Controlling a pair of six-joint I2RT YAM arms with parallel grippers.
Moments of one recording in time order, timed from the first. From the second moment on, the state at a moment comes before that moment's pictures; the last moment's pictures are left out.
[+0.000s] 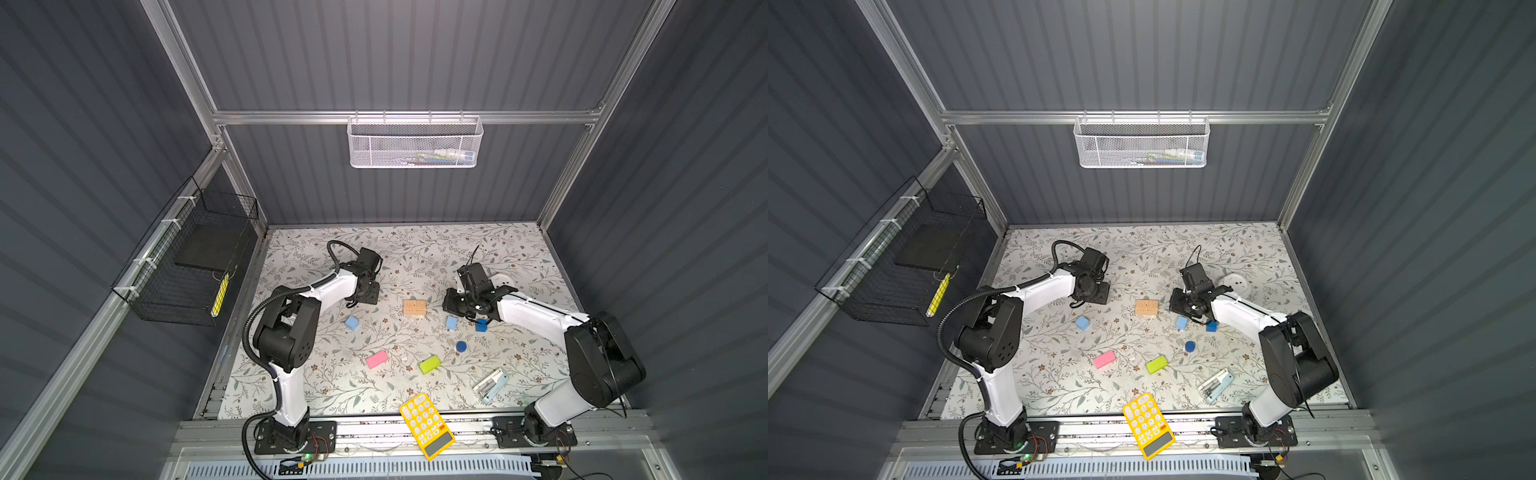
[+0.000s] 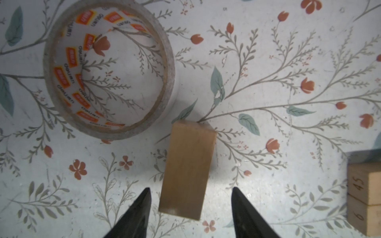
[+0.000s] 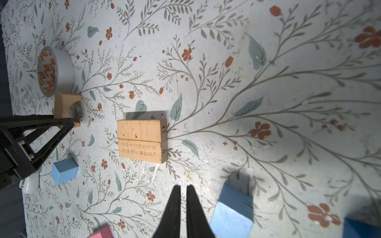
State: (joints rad) left arm -0.48 1.92 1.31 -0.59 -0.13 -0.23; right arm 0.46 1.58 0.92 -0.30 -0.15 0.67
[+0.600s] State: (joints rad) left arm -0.48 1.97 1.32 -0.56 -0.11 -0.21; right arm 0.46 1.59 0.92 -0.30 -0.15 0.67
